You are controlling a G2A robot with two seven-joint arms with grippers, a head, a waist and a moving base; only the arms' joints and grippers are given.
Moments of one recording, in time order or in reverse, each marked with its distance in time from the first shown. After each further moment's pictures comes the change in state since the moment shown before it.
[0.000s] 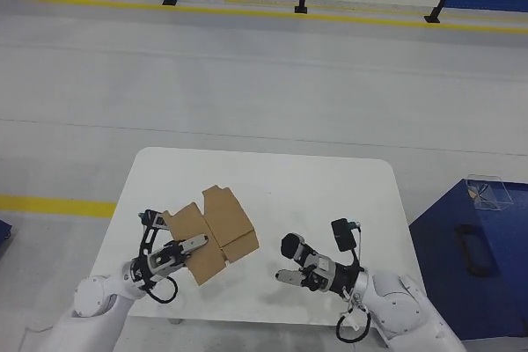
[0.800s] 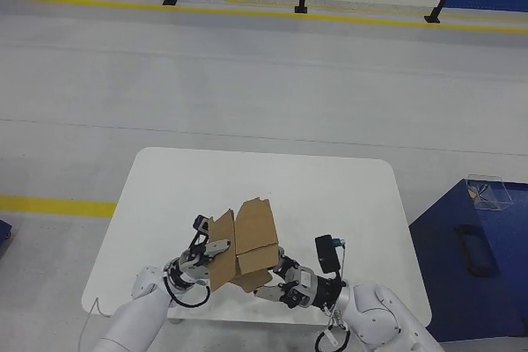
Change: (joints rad) left arm -0.164 -0.141 0.224 0.250 -0.377 0.185 -0.302; right arm 0.027 -0.039 -0.142 0.034 -0.193 -0.056 -0.218
